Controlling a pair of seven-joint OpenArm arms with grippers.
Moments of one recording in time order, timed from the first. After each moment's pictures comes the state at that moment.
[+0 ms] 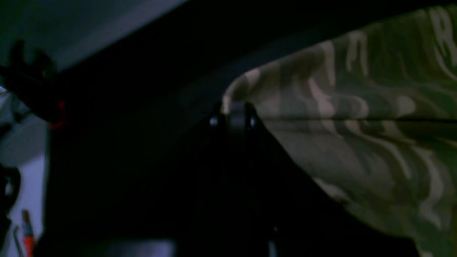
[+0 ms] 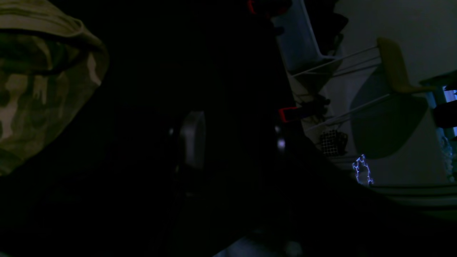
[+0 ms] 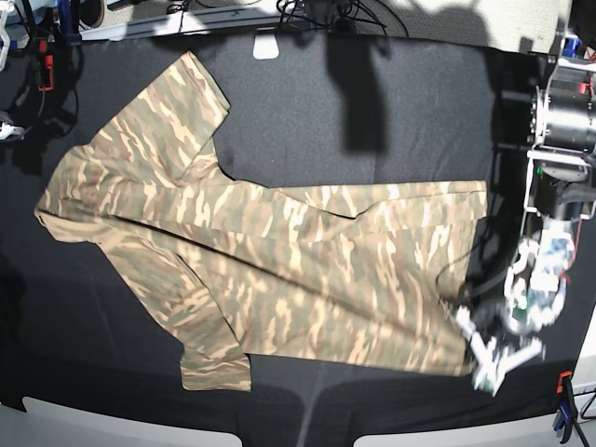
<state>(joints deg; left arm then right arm) -39.3 -17.3 13.3 34.2 3.3 -16.1 1.1 -31.6 33.0 36.4 105.1 4.8 0.0 -38.8</state>
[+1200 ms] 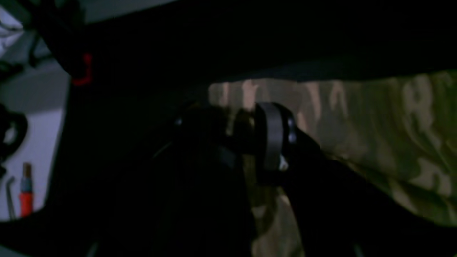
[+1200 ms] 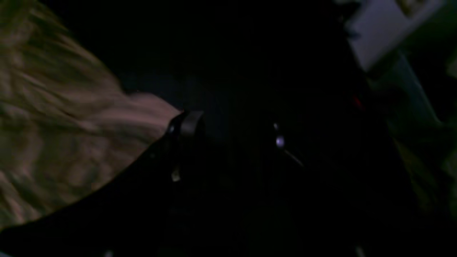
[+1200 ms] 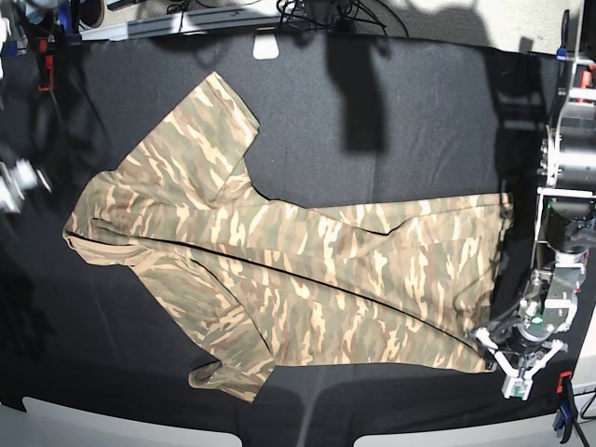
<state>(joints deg) -47.9 -17.3 13.3 22.0 -7.5 -11.2 3.2 -14.2 33.1 27.0 104.3 20.6 12.4 -36.5</state>
